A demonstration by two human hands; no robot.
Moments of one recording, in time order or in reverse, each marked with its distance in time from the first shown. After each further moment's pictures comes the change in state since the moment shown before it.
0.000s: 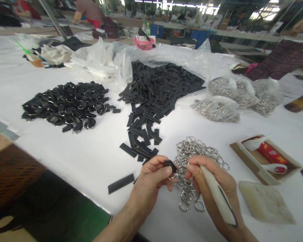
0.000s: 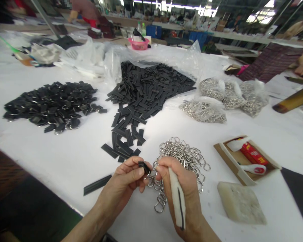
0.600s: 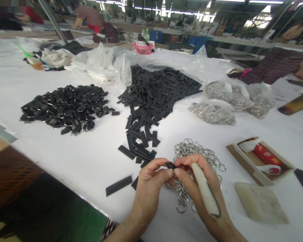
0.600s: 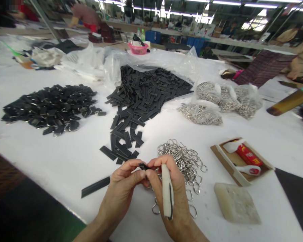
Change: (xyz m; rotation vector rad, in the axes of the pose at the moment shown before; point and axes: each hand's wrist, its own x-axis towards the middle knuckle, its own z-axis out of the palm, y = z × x) left_hand -0.003 -0.016 0.005 0.130 0.109 0.177; right_hand 0.003 -0.014 0.011 0.213 -0.037 0.027
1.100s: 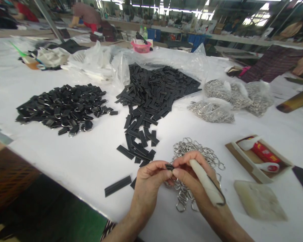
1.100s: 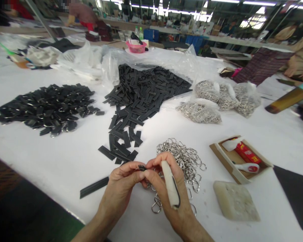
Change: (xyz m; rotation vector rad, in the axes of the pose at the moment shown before) left_hand 0.005 0.000 -0.005 0.067 -0.044 0.003; right_hand 0.002 0.009 -0.005 0.316 -0.154 0.134
